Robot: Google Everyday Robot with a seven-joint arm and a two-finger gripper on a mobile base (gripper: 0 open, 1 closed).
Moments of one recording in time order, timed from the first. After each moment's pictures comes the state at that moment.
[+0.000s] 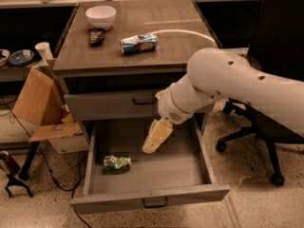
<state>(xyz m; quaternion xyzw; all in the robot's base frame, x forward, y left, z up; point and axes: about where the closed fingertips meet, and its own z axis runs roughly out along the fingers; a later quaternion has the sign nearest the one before) 0.519 -0.013 0.764 -0.61 0.74 0.13 0.26</state>
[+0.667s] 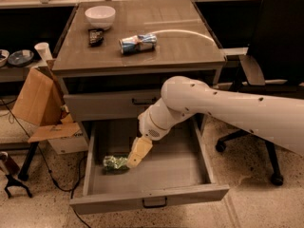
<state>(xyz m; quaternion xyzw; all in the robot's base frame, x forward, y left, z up) 0.520 0.052 0.667 -0.62 0.73 0.21 0.21</state>
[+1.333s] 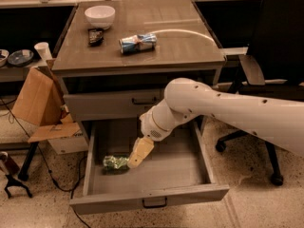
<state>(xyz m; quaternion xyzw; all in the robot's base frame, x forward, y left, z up) 0.521 0.049 0.665 -0.61 0.73 0.21 0.22</state>
